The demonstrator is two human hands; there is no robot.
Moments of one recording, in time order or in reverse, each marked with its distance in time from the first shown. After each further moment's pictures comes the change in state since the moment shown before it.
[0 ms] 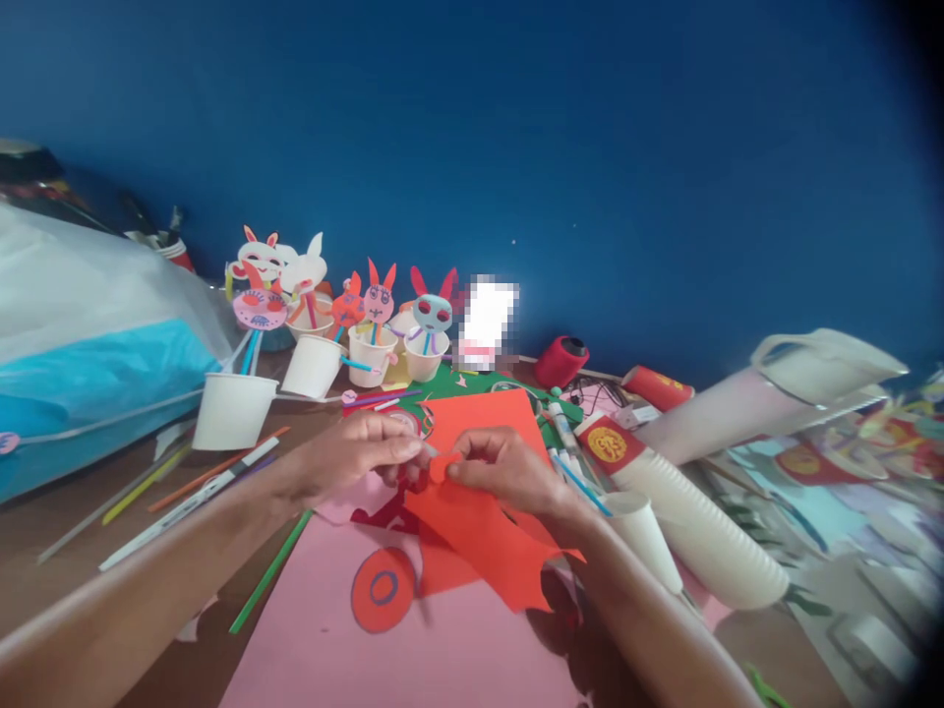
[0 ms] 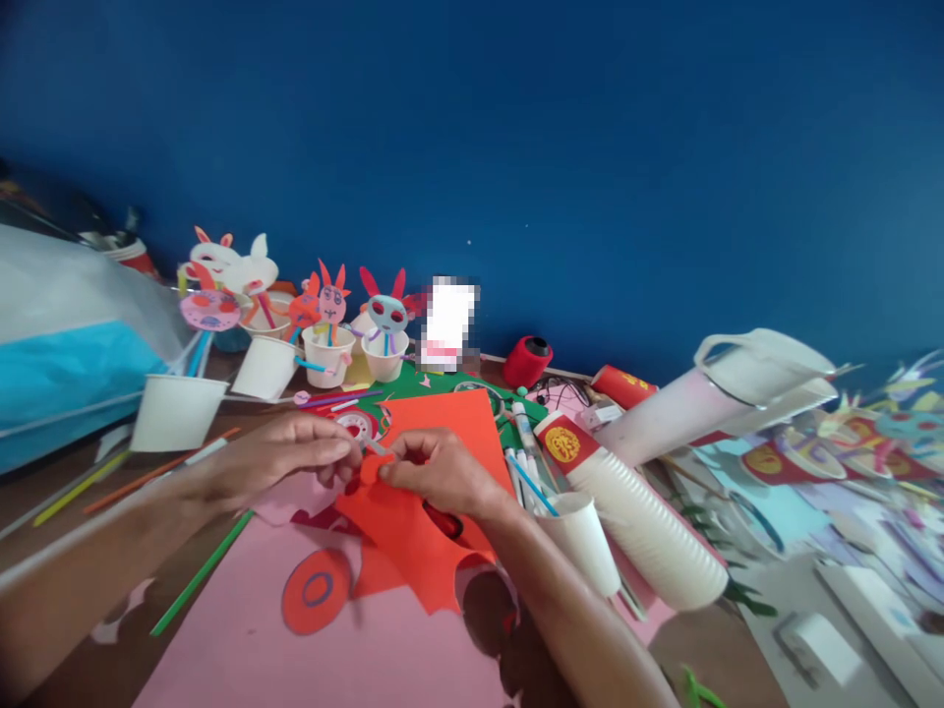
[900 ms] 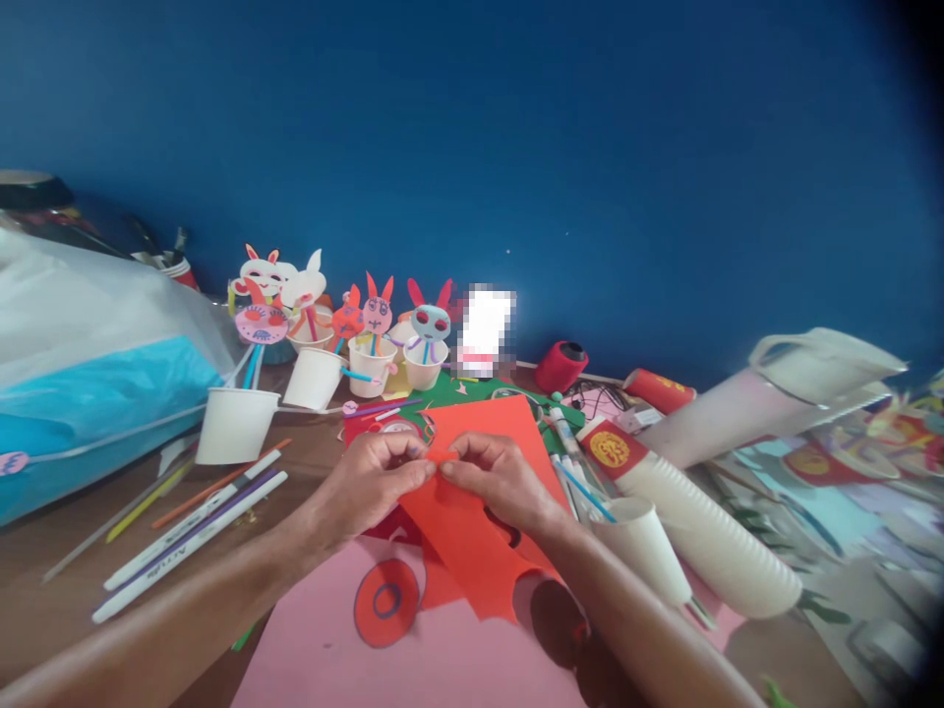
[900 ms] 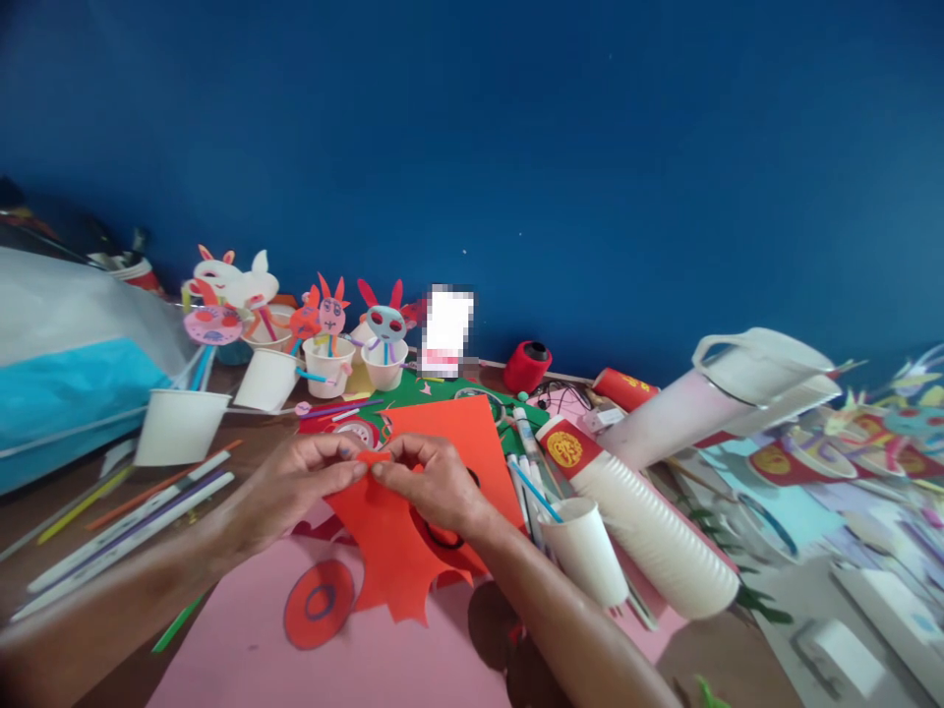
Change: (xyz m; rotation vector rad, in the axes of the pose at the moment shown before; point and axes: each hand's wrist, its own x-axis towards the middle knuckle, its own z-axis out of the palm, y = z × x) left_hand 0.003 -0.005 0.031 -0.057 0.325 0.056; right_hand 0.002 -0.002 0.011 0.103 0.115 -0.026
